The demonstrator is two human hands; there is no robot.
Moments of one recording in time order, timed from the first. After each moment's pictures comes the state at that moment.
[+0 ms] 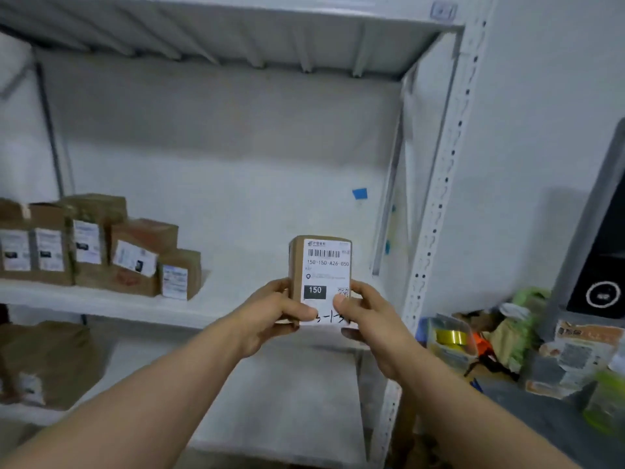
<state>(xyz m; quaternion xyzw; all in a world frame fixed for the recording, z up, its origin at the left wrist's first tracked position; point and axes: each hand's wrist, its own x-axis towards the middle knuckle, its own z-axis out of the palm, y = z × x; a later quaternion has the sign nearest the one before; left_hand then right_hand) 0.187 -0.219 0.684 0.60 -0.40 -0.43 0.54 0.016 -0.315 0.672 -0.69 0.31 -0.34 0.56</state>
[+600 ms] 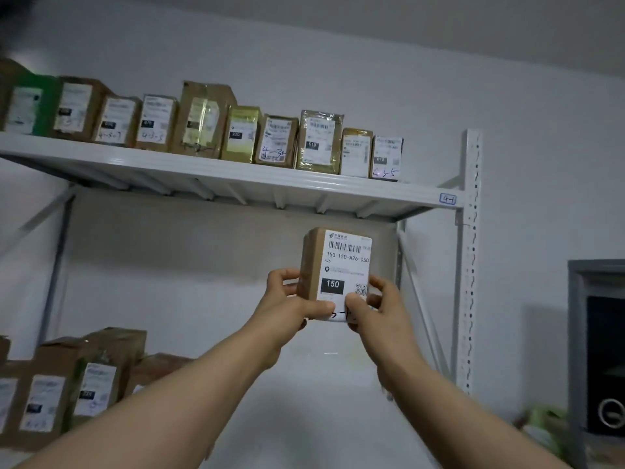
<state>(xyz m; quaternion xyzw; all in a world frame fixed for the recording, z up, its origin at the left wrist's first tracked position) 0.322 -0.128 0.882 0.49 -0.49 -0.25 0.68 0.183 -0.190 0.870 -0.67 0.26 -0.59 0.37</state>
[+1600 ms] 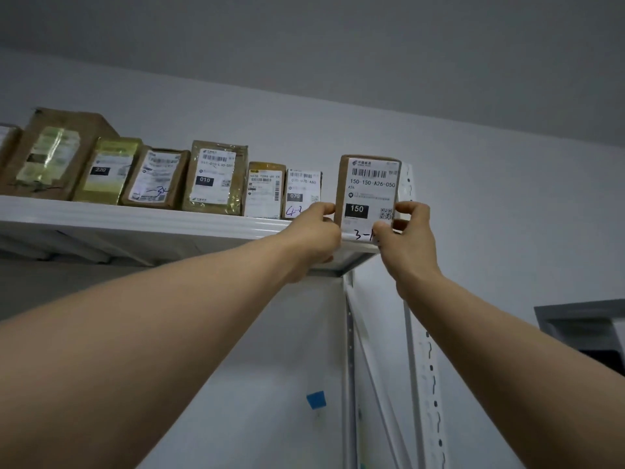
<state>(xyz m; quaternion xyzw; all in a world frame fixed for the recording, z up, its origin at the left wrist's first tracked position) 0.198 -0.353 1.082 0.45 -0.66 -0.07 0.60 0.070 -0.430 1.063 -0.60 0.20 -0.75 0.18</state>
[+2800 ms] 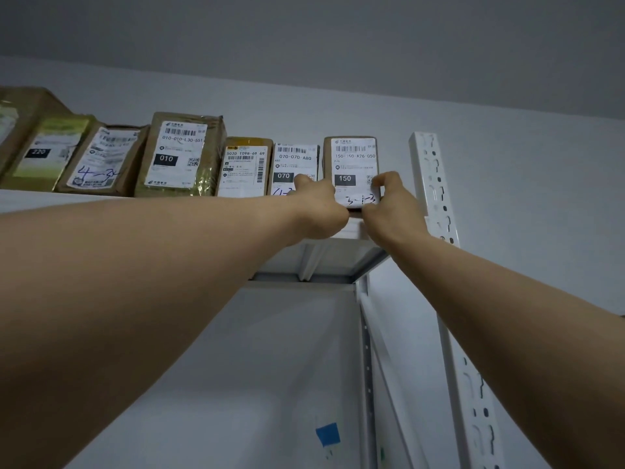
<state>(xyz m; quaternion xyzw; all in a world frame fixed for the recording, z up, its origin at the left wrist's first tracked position) 0.214 -0.463 1.141 0.64 -0.60 0.22 0.42 0.107 -0.553 1.135 -0.67 0.30 -0.68 -0.02</state>
